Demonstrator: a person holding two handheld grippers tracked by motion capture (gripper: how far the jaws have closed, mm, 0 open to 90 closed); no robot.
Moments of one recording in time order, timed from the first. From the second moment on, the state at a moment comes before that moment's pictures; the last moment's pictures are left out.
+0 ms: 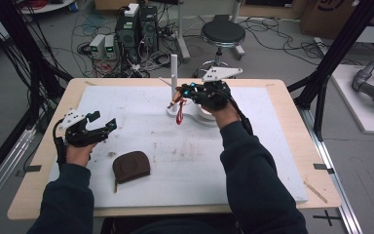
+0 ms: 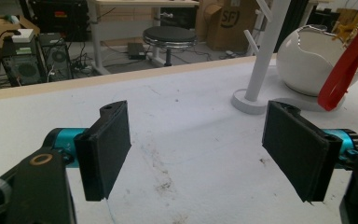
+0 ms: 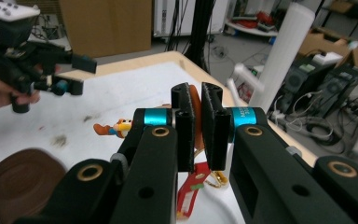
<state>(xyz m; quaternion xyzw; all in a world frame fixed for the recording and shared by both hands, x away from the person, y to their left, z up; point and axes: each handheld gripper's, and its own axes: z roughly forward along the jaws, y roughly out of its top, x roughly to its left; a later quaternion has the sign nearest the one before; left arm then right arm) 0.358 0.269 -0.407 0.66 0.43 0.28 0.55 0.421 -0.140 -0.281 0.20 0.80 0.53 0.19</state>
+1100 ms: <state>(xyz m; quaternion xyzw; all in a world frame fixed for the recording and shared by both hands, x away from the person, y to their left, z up) 0.359 0.271 -0.407 0.65 0.43 0.27 0.56 0.471 -0.105 -0.261 0.23 0.78 0.54 0.21</state>
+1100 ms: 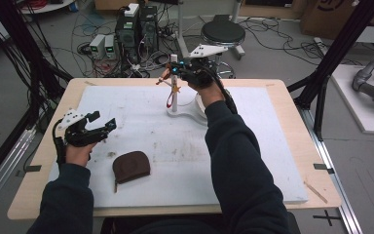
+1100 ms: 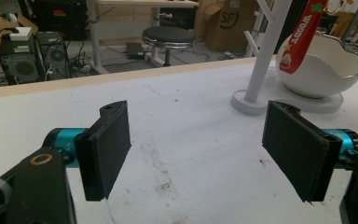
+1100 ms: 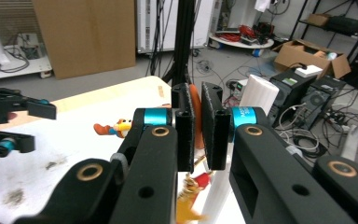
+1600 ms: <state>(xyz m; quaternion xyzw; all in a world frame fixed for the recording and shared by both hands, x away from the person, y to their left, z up) 0.360 0.271 -0.408 0.66 0.43 0.27 0.56 0.473 -0.110 -0.257 0.23 0.77 0.56 0.21</state>
